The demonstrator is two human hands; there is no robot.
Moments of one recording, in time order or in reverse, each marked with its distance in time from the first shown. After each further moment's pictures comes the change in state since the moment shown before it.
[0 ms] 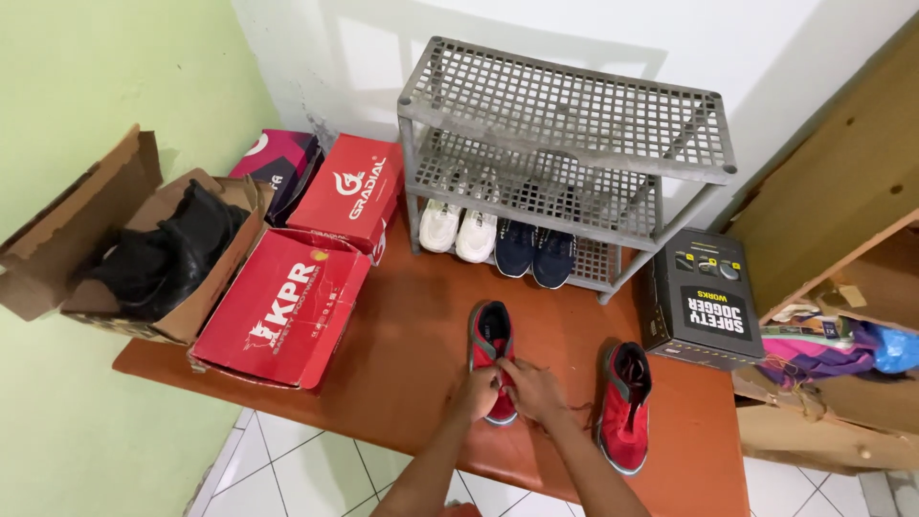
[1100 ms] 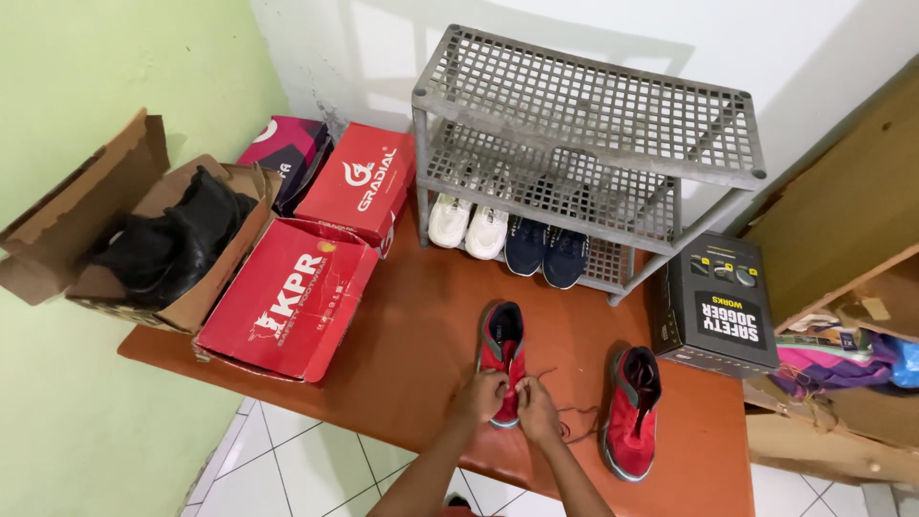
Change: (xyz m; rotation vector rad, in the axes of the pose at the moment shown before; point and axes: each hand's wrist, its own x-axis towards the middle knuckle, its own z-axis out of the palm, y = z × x) left_hand -0.012 0.034 -0.030 0.062 -0.170 -0.104; right_hand -0.013 0.002 0.080 0.701 0.233 0.464
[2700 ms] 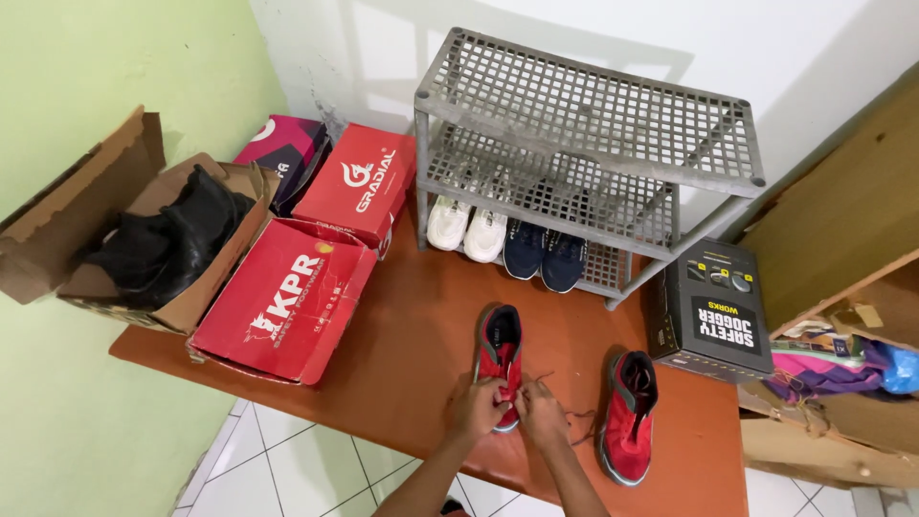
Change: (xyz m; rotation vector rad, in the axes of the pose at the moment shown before) left_hand -0.024 0.015 -0.005 0.057 0.091 -0.055; right_hand -0.003 -0.001 -0.018 -0.314 0.011 -0.132
